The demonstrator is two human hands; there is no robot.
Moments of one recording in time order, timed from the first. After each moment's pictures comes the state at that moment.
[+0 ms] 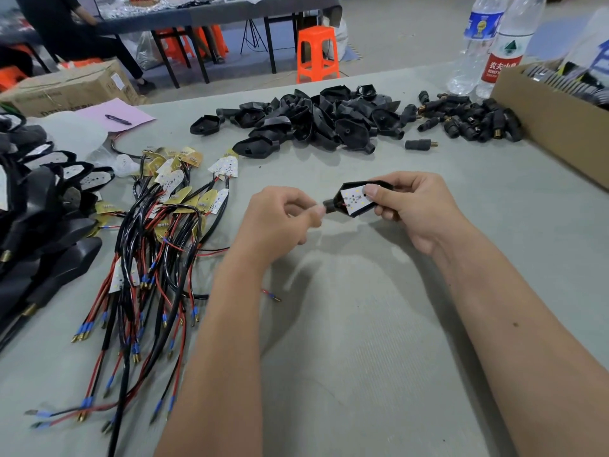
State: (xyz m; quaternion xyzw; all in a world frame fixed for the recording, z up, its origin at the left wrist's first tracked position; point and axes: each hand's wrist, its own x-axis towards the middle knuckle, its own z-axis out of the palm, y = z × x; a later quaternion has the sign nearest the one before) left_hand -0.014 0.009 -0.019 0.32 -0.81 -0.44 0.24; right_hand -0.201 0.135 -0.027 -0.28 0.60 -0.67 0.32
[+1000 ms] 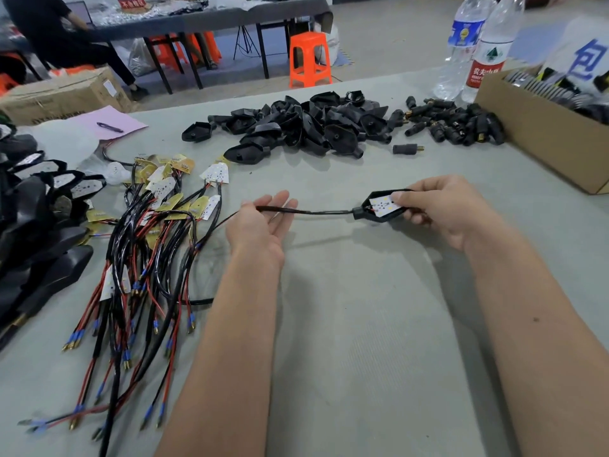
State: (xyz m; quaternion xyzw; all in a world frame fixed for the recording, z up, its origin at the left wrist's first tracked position) left_hand -0.035 0.023 -0.009 0.41 -0.22 -0.77 0.44; right_hand -0.242 0.166 -0.016 -0.21 0.71 -0.59 0.32
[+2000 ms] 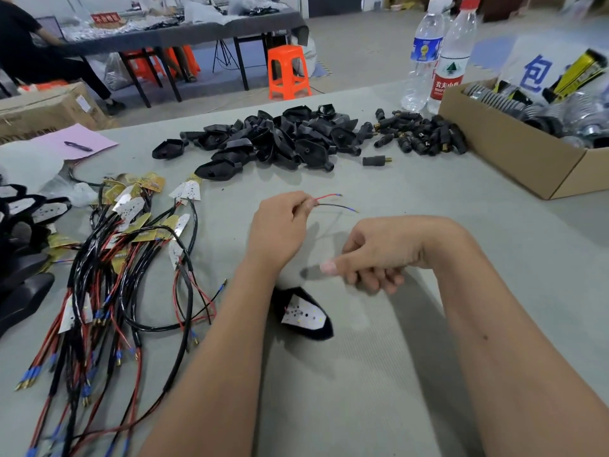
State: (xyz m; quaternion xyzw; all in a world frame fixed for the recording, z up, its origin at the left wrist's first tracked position) left_hand -0.089 0.017 -0.033 0.29 -0.87 -0.29 0.29; right_hand -0.203 0.174 0.027 -0.46 0.74 -0.14 0.47
